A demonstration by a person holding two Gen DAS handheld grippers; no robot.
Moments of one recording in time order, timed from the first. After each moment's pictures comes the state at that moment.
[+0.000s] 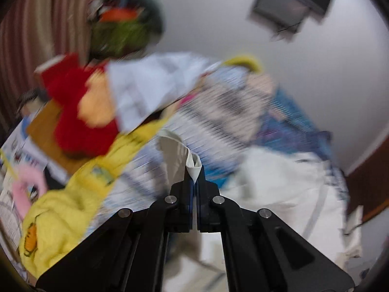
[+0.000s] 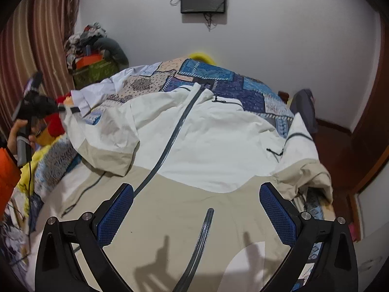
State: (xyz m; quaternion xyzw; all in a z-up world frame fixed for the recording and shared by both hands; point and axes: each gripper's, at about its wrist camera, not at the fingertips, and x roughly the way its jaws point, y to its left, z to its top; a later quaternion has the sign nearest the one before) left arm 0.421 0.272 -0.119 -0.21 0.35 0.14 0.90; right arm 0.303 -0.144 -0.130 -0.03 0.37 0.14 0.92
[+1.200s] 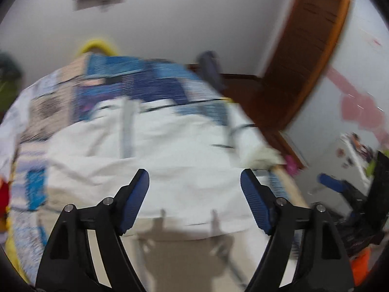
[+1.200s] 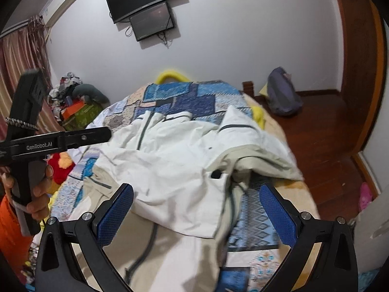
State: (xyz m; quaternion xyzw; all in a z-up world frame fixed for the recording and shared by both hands) left arm 0.420 -0.023 -0.094 -0.03 0.43 -0.17 0.89; right arm 0.291 -0.284 -0.099 0.11 0.36 0.11 0.92
